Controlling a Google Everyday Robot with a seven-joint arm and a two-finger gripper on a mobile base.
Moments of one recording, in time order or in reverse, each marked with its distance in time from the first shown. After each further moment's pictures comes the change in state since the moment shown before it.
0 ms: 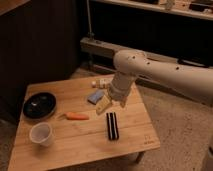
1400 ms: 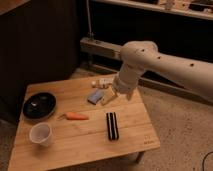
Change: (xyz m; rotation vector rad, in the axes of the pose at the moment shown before) arm -0.005 -0.023 -0.077 0.180 -0.177 0.155
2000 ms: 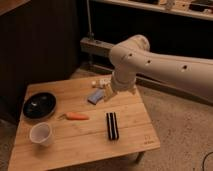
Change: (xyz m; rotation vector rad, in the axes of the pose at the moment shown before) arm -0.005 -0.008 0.050 0.159 -0.027 0.032
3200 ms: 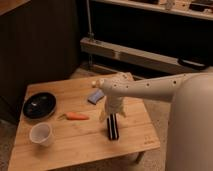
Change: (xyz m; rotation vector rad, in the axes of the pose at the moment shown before) arm 0.028 0.023 0.164 -0.050 0.211 0.071
